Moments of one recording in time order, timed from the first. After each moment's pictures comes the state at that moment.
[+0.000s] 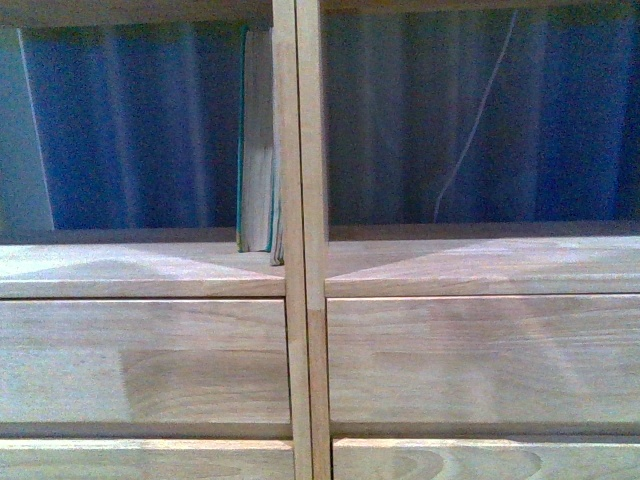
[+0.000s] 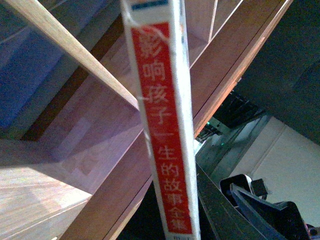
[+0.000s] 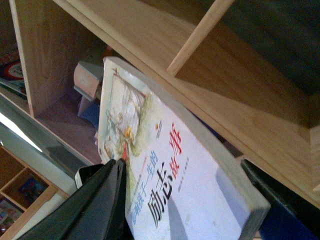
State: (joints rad) left arm -0.39 1.37 1.14 0.87 0.65 -1.06; right arm 0.36 0.84 1.01 0.15 -0.01 0.94
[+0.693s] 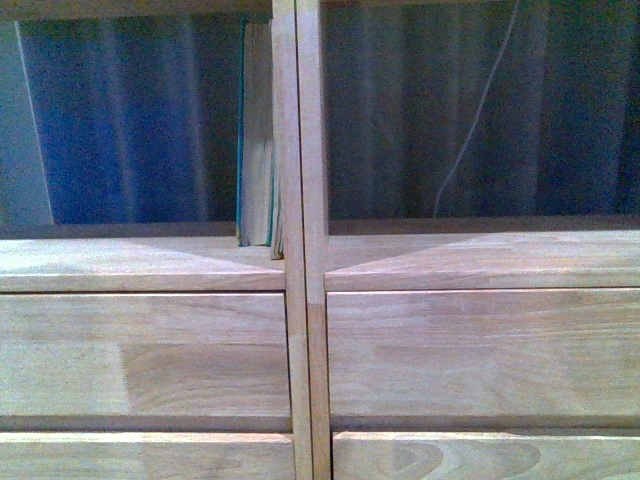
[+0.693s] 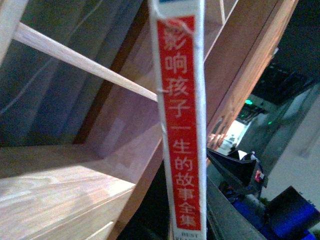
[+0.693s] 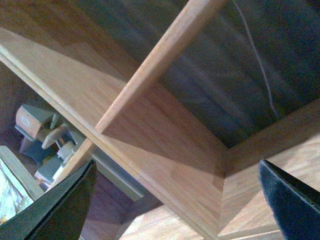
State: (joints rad) left arm -0.28 1.14 1.11 0.52 0.69 -0.73; right arm -0.16 0.84 0.87 0.28 -0.32 0.94
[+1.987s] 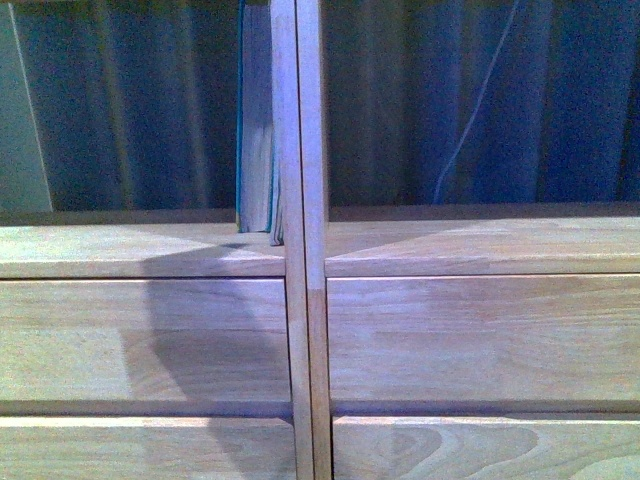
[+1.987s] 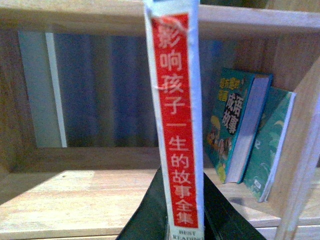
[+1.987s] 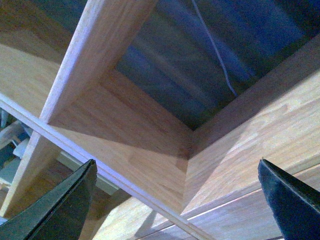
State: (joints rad) left arm 0.36 0.99 0.85 0.44 0.53 -0.14; right arm -0.22 0.84 0.73 0.30 -0.32 0.94
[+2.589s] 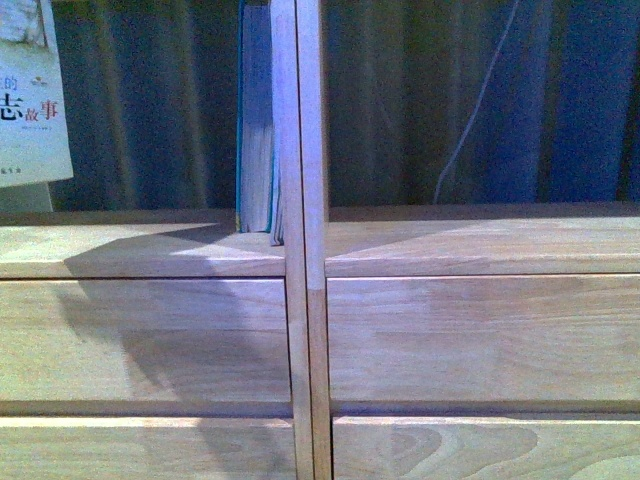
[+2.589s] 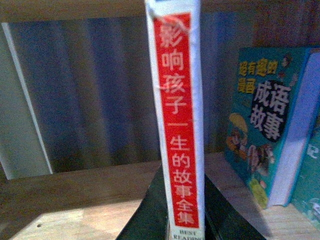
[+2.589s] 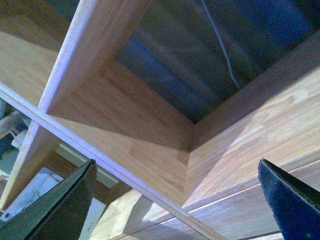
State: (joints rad) left arm 0.21 1.53 1.19 0.57 0.45 0.00; right arm -0.16 0.84 0.73 0.29 -0.29 0.92
